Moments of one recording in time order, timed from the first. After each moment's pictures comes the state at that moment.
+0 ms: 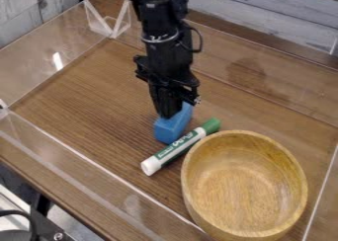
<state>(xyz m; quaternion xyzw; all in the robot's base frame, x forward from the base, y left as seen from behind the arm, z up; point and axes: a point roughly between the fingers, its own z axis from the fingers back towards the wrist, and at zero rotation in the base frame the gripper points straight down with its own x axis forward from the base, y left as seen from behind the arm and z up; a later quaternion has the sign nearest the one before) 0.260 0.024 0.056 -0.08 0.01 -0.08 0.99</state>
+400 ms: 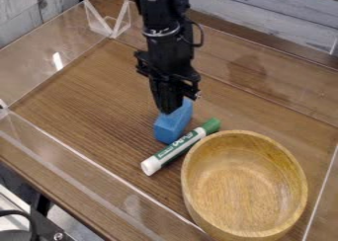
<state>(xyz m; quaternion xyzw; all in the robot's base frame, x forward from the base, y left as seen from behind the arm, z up) 0.263 0.025 0.062 -0.07 0.01 -0.09 0.99</state>
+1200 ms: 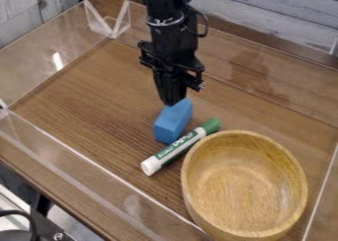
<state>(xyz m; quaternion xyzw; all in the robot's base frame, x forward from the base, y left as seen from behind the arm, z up) 0.270 0.024 0.071 -0.07 0.01 -0.09 0.99</state>
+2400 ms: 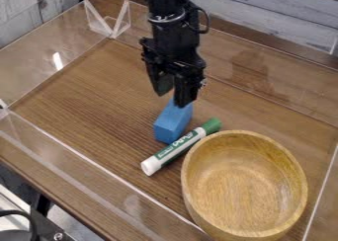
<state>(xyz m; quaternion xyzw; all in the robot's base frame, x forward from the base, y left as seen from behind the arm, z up) 0.274 0.024 0.073 -0.07 0.00 -0.10 0.99</state>
